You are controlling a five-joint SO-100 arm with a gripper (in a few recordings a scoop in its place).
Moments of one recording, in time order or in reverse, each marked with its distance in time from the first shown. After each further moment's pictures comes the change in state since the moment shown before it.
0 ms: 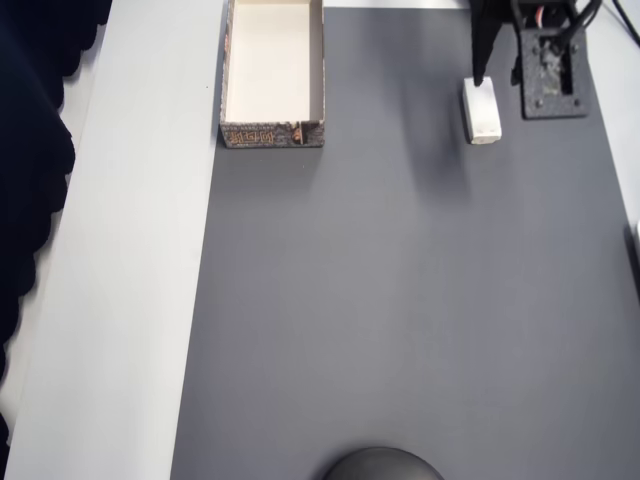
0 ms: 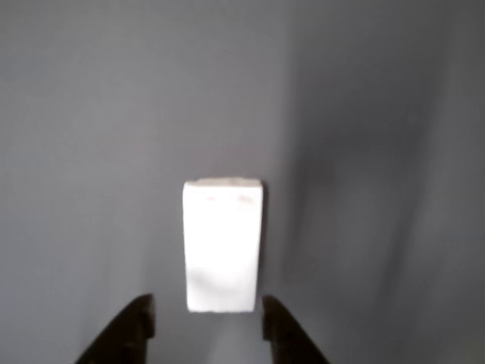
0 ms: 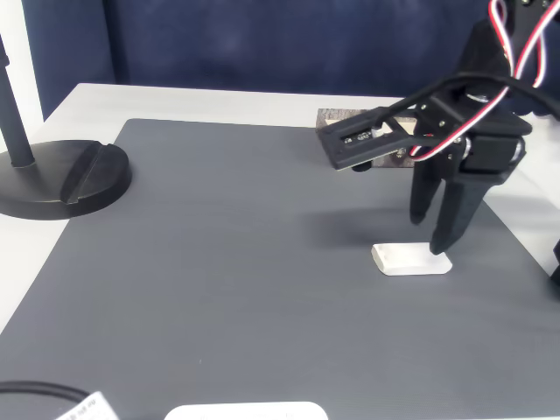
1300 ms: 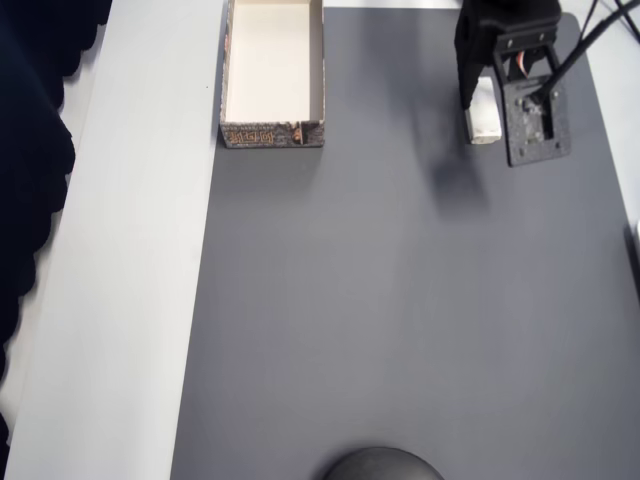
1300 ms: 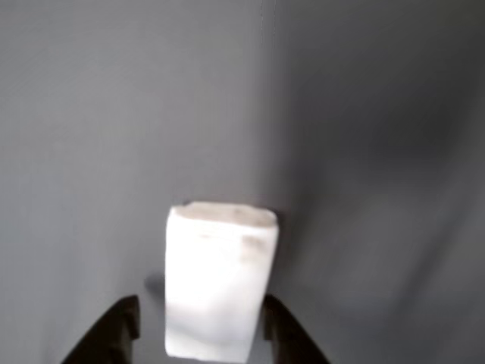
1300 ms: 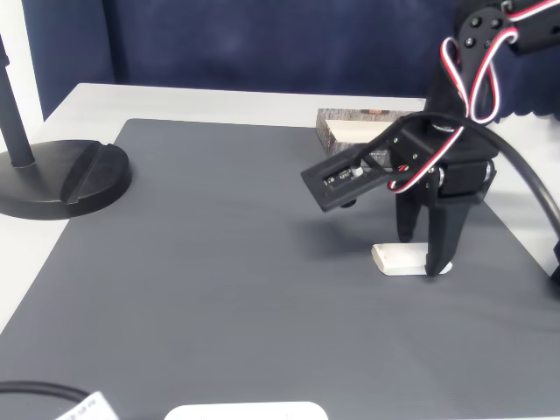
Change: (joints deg) arm 0.8 -12.0 -0.3 -5.8 5.7
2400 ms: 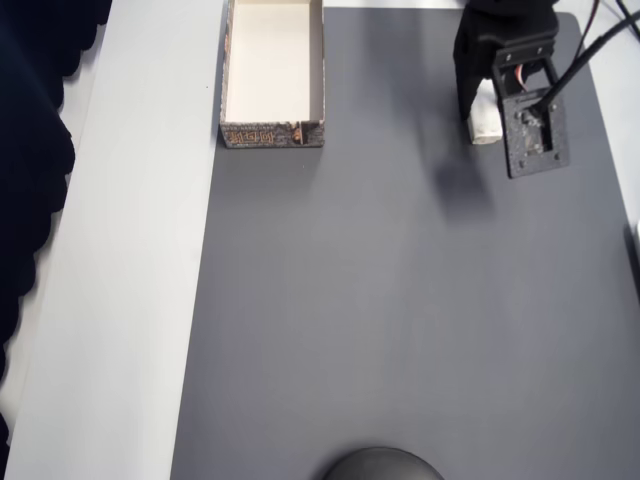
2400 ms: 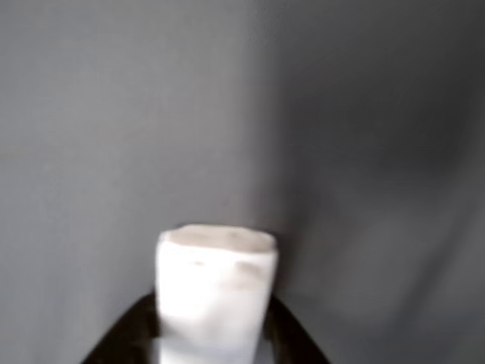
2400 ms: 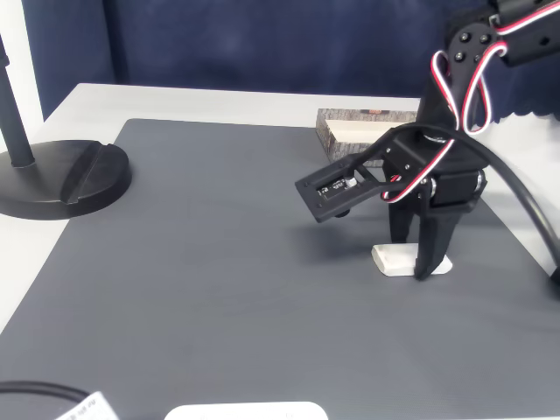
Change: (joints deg) arm -0.3 -2.3 0.0 -3.3 0.7
